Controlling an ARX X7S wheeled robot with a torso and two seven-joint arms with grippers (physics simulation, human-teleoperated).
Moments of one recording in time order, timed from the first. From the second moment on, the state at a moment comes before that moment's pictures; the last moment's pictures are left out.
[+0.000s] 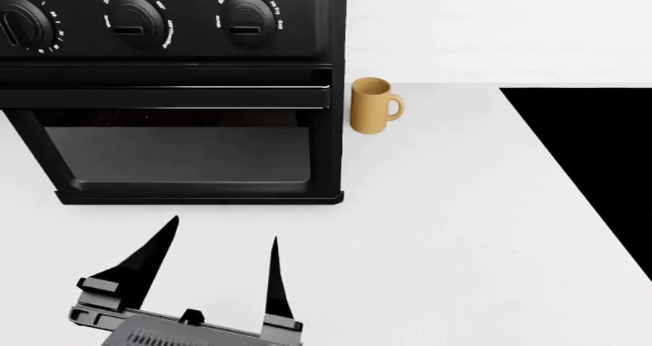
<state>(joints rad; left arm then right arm) -0.93 -0.89 1.60 0.99 -0.67 -0.23 -1.50 1.82 0.43 -0.46 0.12 0.94 0.75 0.54</state>
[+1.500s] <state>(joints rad) -0.88 -0.89 1.54 1.00 -0.67 -0.25 -1.47 1.90 0.35 -0.49 0.18 0.93 0.86 0.54</state>
